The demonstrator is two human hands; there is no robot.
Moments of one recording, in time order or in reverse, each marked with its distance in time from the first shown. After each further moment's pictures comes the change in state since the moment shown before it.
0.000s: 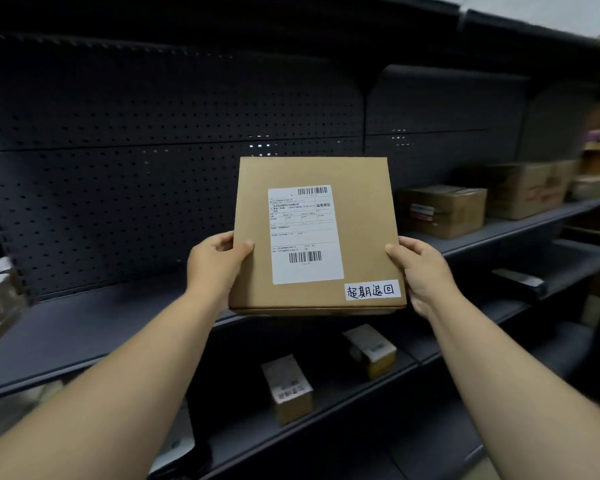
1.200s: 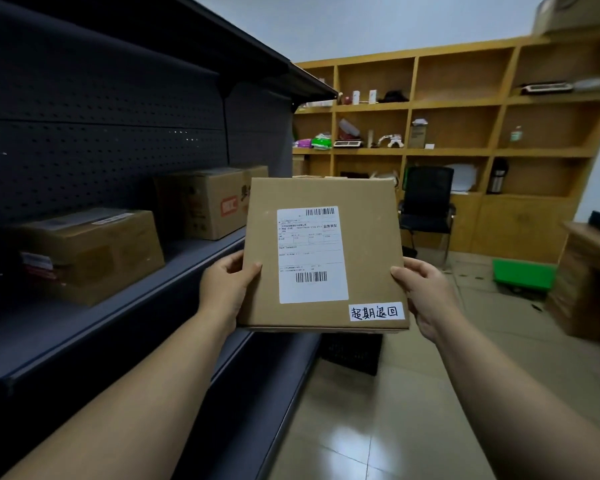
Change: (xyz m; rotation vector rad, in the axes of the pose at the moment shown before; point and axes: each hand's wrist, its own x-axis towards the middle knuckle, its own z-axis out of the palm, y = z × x) left_hand -0.099 -0.012 0.711 -0.310 -0.740 -0.079; right_hand 0.159 -0.110 -0.581 -0.231 0.734 -0.131
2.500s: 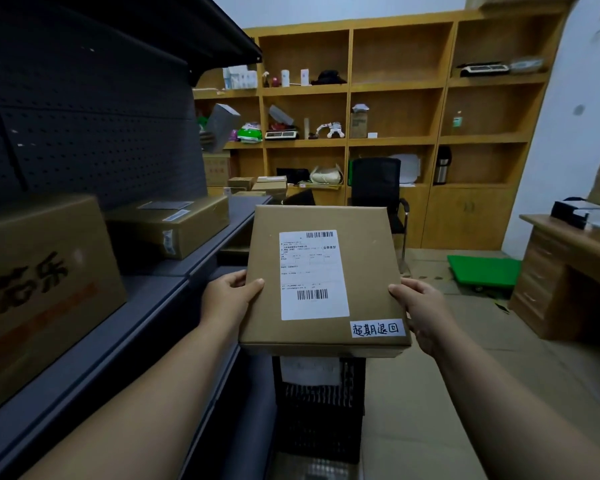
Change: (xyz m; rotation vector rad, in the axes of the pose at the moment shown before) left_hand 0.471 -0.183 0.332 0.109 -0.301 -0.130; right_hand 0.538 0.119 0.002 -0.098 0.265 0.080
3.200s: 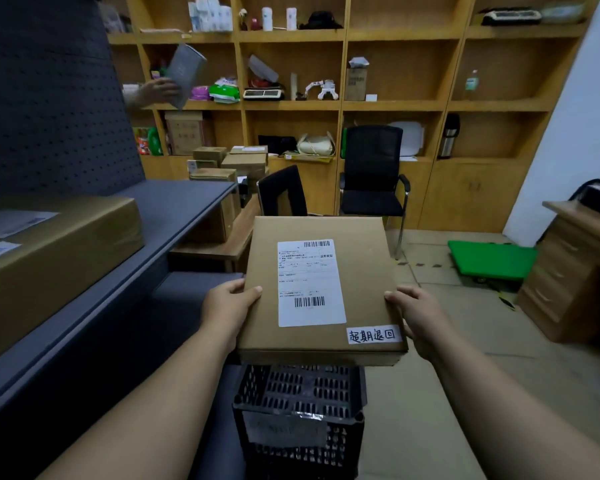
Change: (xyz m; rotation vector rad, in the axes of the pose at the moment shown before) left_hand 0.270 -0.080 0.163 -0.027 -0.016 -0.224; right_hand 0.312 0.063 0.034 -0.099 0.058 0.155
